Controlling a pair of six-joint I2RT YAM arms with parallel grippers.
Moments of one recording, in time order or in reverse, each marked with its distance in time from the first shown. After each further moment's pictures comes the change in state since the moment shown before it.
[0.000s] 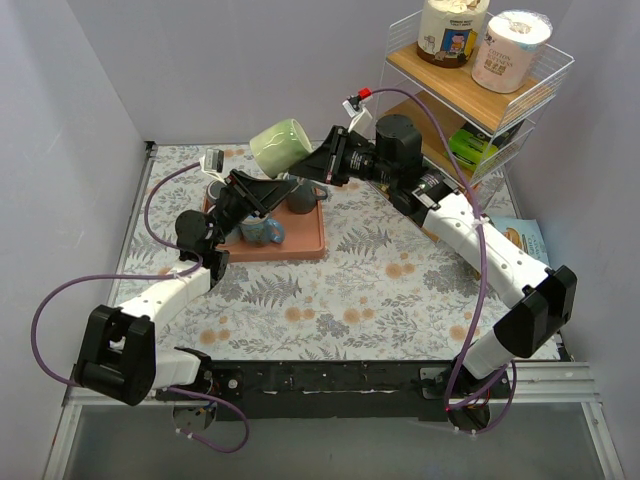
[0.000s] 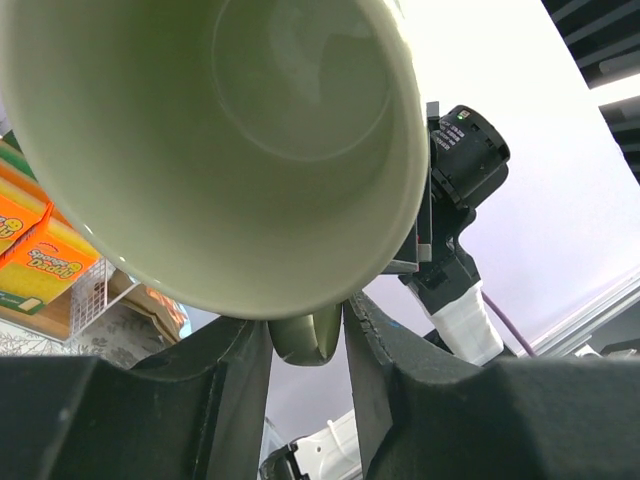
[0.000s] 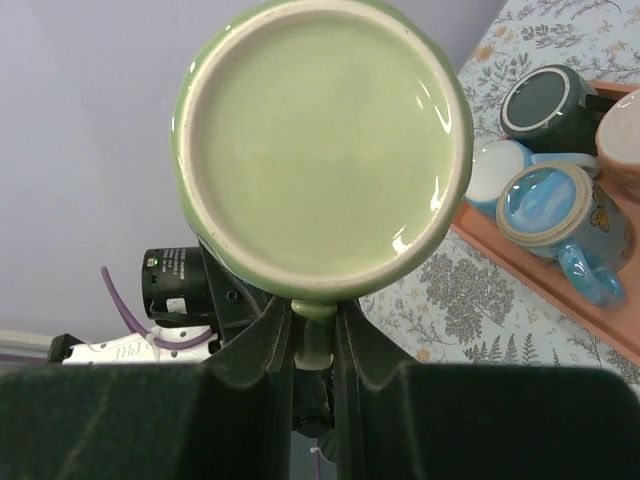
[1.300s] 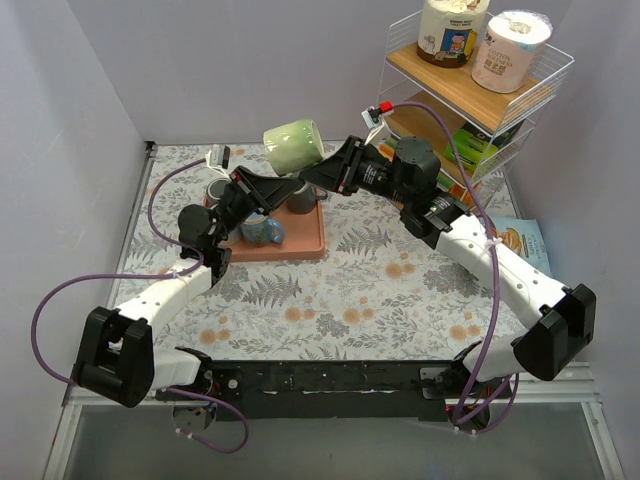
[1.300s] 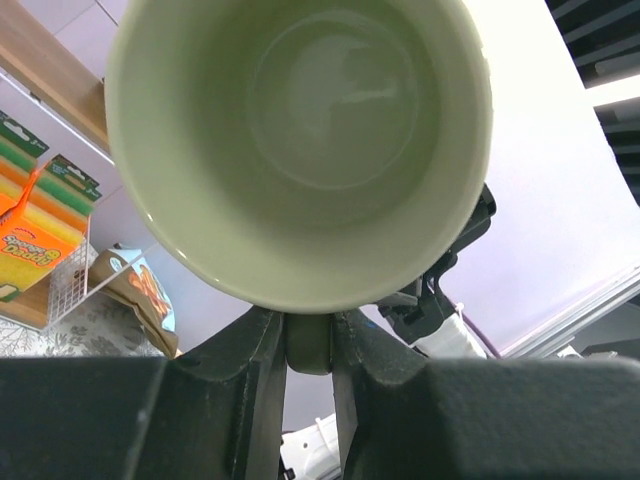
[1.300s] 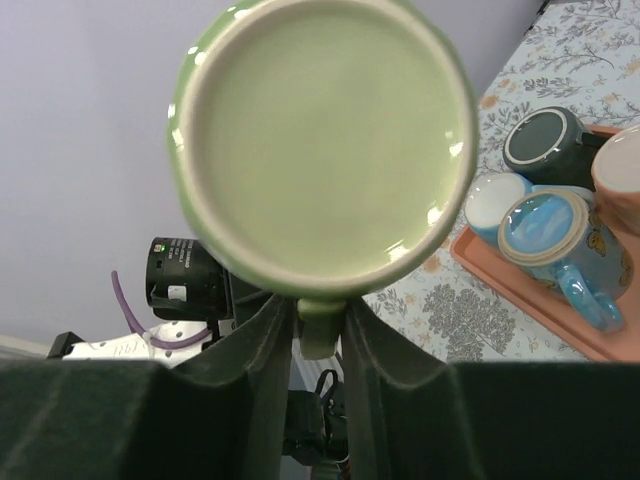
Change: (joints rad) left arm -0.024 -0.003 0.042 -0.073 -0.003 -0.015; right arm -0.003 -0.144 -0.244 0.233 0.061 0.034
